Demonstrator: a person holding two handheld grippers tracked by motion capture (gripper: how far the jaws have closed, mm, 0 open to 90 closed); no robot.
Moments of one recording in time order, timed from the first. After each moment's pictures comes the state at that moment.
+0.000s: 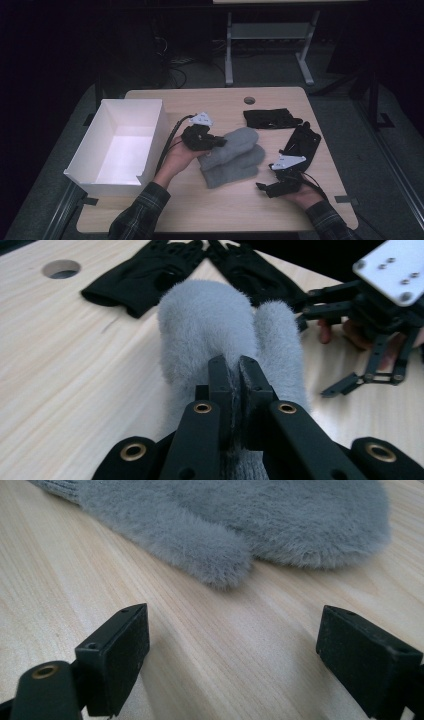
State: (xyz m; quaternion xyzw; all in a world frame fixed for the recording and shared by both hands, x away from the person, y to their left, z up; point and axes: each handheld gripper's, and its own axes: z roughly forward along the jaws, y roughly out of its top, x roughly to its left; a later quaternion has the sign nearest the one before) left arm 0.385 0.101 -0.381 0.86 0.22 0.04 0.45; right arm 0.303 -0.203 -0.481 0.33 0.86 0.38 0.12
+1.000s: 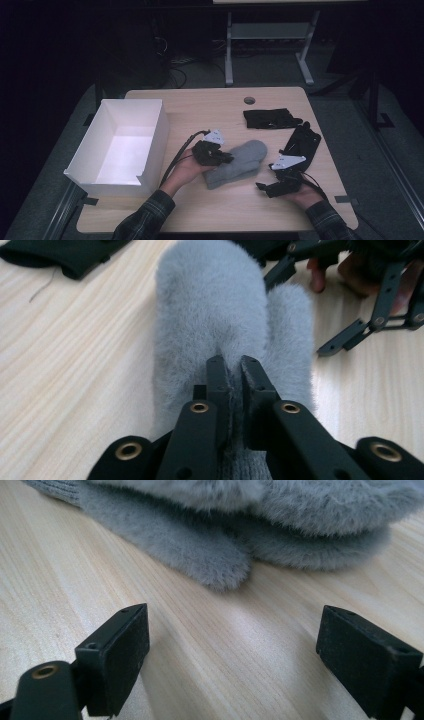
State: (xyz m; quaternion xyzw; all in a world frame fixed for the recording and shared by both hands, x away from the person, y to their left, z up) left arm 0.370 0.076 -0.427 0.89 0.18 0.02 0.41; right arm 0.303 -0.202 -0.481 0.32 0.86 0.38 0.12
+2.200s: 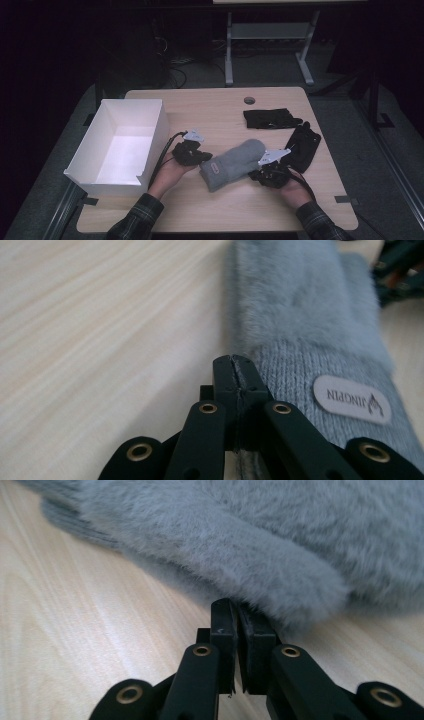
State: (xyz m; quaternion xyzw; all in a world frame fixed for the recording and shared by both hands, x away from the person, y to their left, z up) left arm 0.363 0.132 -0.427 0.88 0.29 0.04 0.38; right arm 0.314 -0.167 -0.465 0.31 0.88 0.36 0.08
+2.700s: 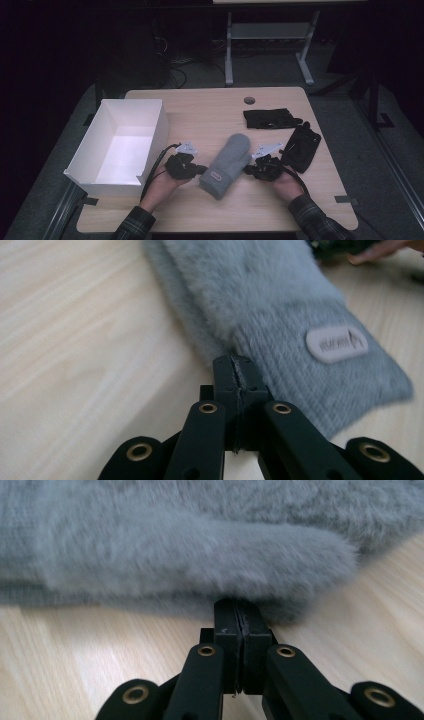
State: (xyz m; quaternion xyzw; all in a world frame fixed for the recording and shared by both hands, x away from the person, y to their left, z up) left arm 0.326 0.148 -0.433 0.88 0.29 0.01 0.38; right arm 0.337 -0.153 -0.469 0.30 0.88 0.37 0.07
